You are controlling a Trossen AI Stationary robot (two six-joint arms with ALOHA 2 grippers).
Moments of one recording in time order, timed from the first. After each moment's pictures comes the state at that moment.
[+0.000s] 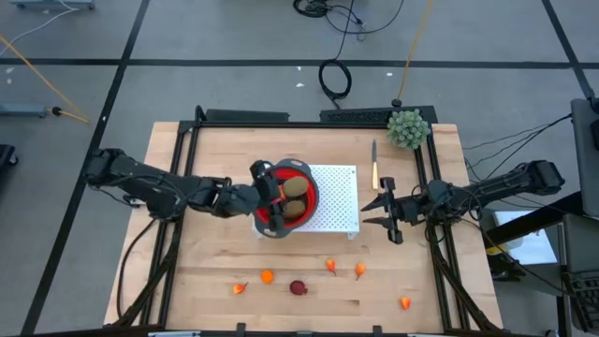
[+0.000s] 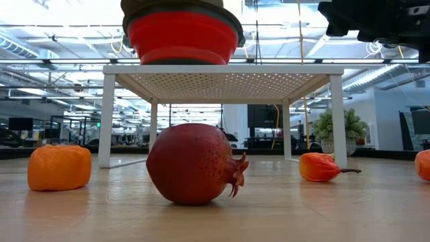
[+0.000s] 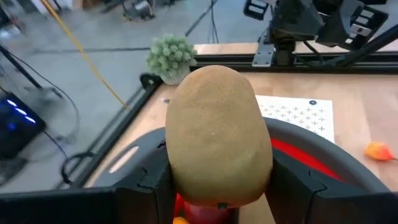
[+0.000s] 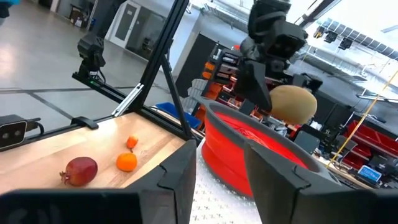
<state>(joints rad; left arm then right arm) -0.23 1.39 1.12 -0.19 -0.59 -0.08 0.16 0.74 0.16 0.74 -0.10 -0.44</state>
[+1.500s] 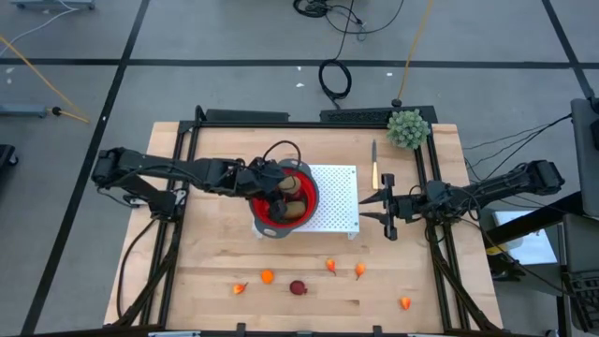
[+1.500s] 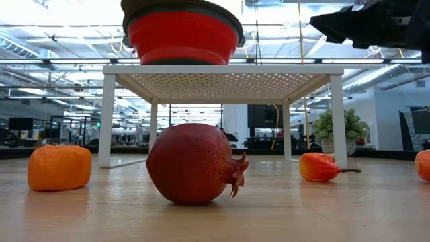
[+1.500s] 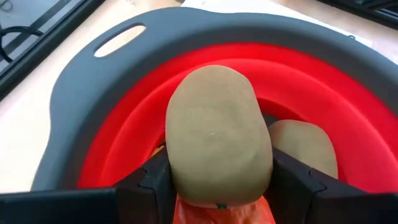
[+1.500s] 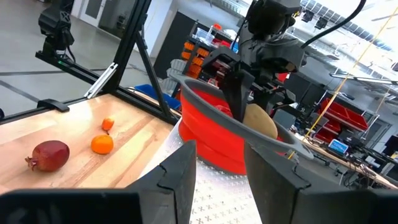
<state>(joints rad) -0.05 1.46 1.24 -0.60 -0.26 -0.43 0.16 0.74 0.16 0.70 0.03 -0.45</state>
